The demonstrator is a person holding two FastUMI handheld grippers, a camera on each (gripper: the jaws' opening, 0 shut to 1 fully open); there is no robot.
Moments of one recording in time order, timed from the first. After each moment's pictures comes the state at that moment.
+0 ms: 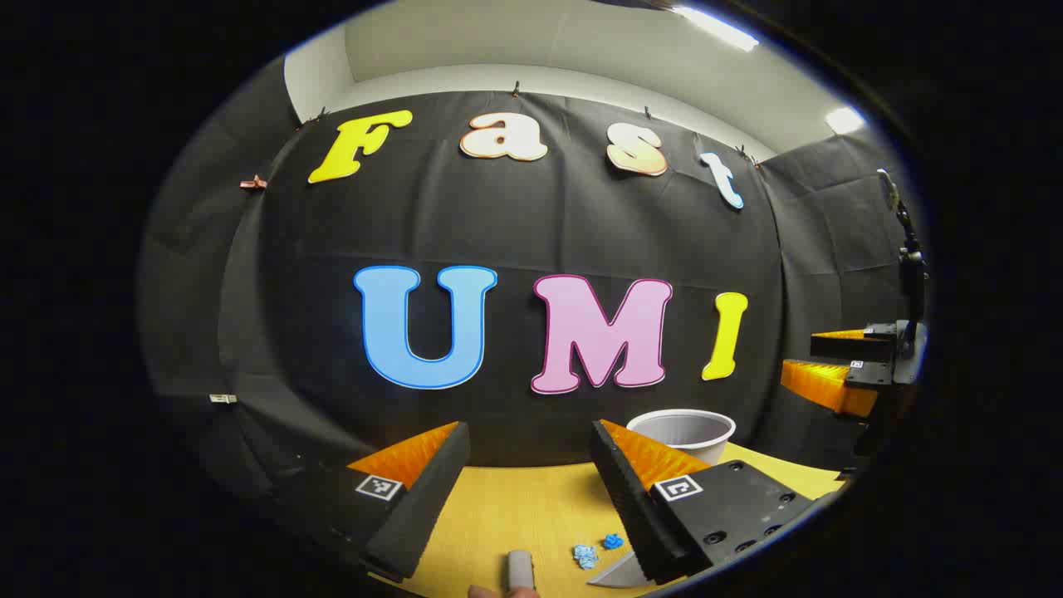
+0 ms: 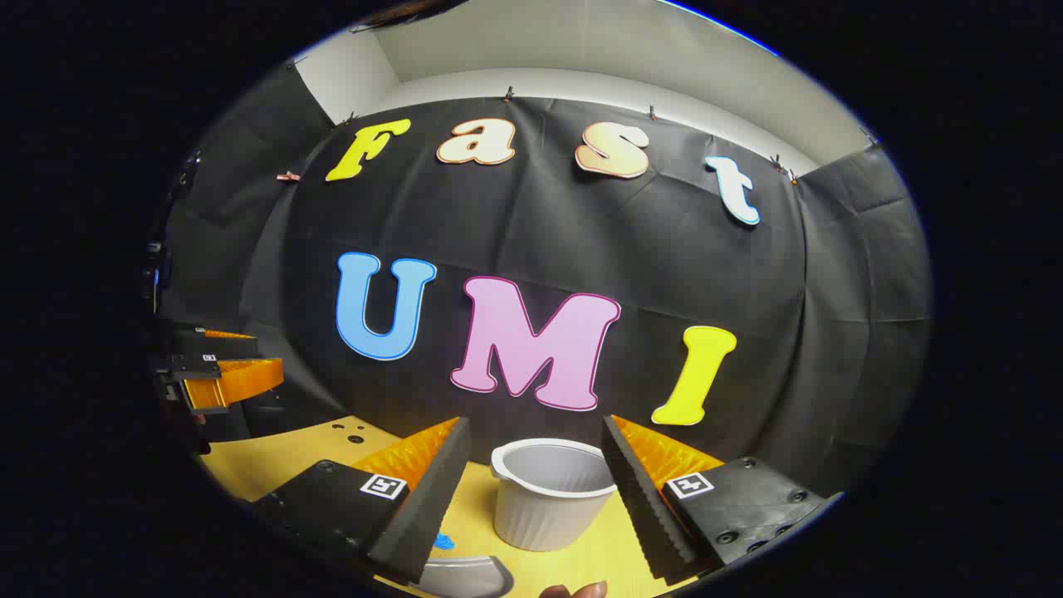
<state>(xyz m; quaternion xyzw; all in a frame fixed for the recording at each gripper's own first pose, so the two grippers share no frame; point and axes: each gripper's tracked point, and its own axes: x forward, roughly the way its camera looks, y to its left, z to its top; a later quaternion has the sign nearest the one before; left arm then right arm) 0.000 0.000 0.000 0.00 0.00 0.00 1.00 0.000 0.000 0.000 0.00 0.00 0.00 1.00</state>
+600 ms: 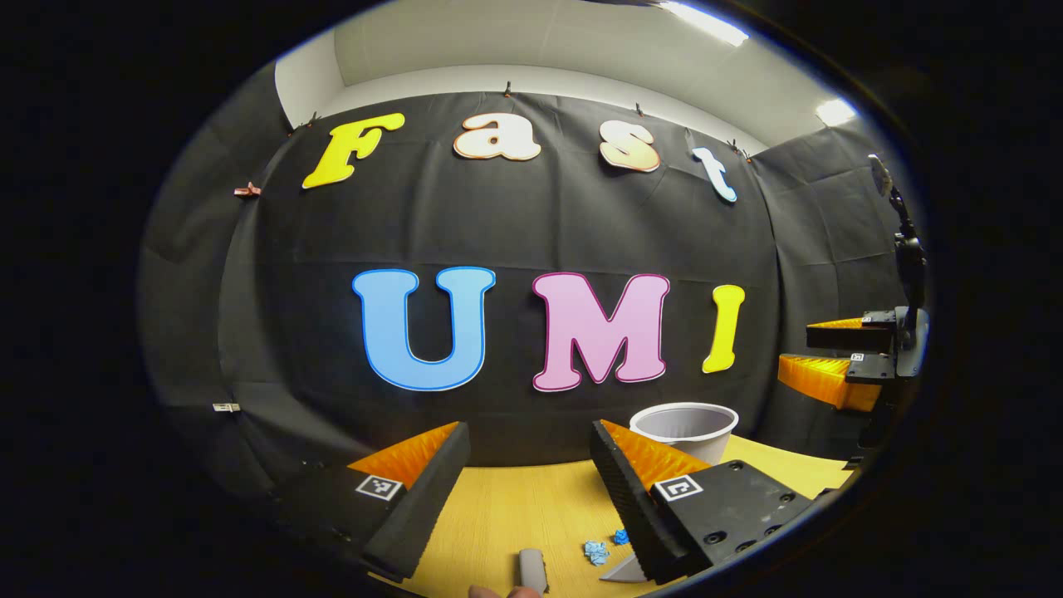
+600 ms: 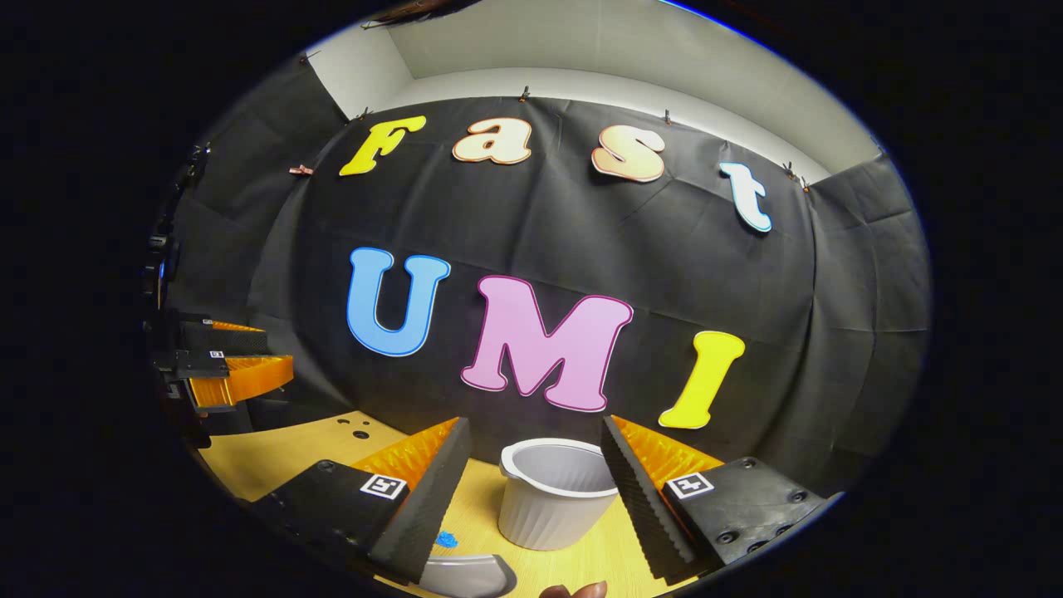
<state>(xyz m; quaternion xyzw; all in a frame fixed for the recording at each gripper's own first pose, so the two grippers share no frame) -0.008 0.002 -0.004 0.01 0.00 -0.01 1.00 -0.004 0.016 -0.002 -0.02 0.00 0.02 1.00</state>
